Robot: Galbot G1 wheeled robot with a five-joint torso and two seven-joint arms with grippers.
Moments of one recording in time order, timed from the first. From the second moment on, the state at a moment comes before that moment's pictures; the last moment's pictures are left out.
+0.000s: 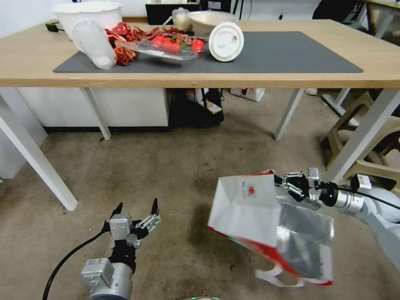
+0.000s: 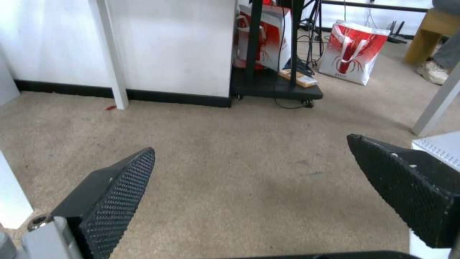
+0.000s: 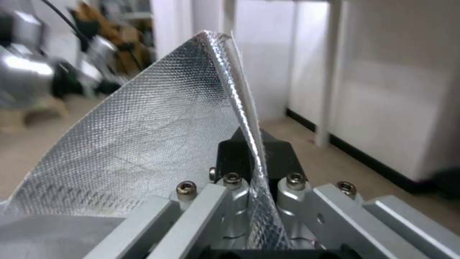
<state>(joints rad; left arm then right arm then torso) 1.91 -1.38 -0.38 -2.41 -0.22 0.13 -0.29 -1.15 0.70 0.47 1.68 0.90 0.07 -1.20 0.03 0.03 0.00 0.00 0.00</state>
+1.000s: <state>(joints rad) 1.97 -1.43 -0.37 -2.46 -0.18 0.12 -0.30 -1.24 0.69 0.53 1.79 1.12 -0.14 -1.42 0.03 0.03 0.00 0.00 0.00</state>
